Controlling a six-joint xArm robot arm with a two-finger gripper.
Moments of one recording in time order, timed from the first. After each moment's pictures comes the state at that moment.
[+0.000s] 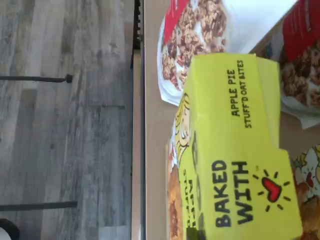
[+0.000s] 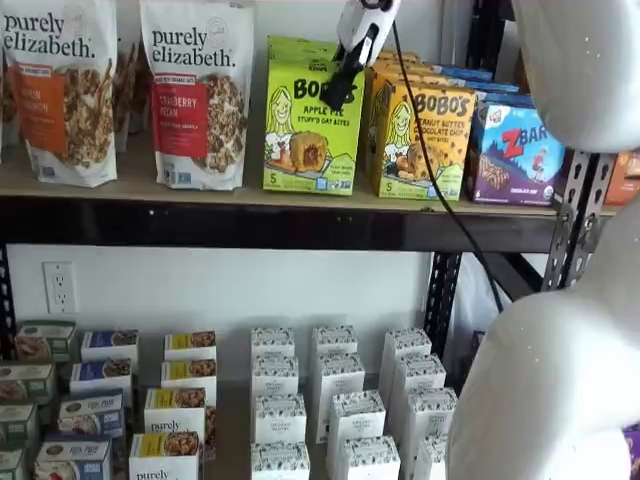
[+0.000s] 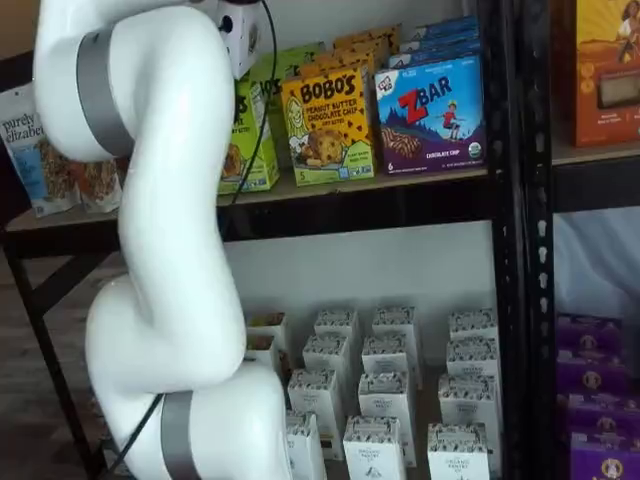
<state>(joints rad) 0.13 -0.15 -1.54 0.40 1.51 -1.40</state>
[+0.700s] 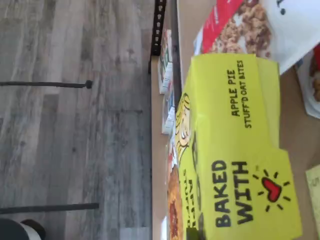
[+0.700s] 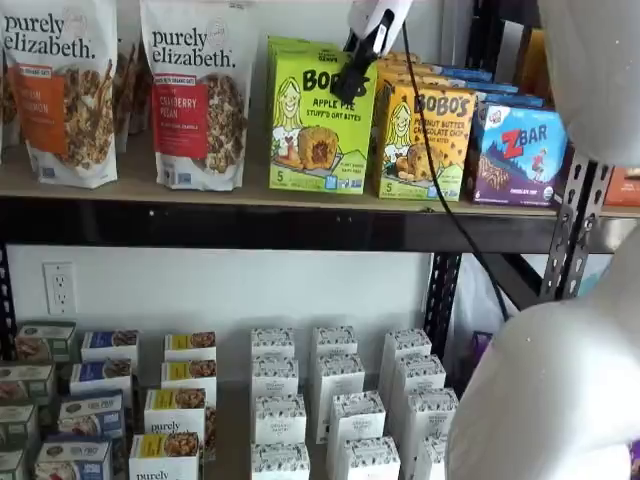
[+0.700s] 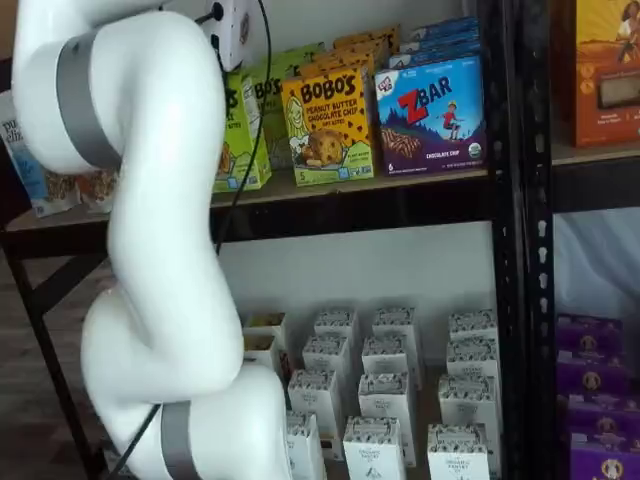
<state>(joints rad) 0.11 -0.25 -1.50 0.42 1.60 -1.39</state>
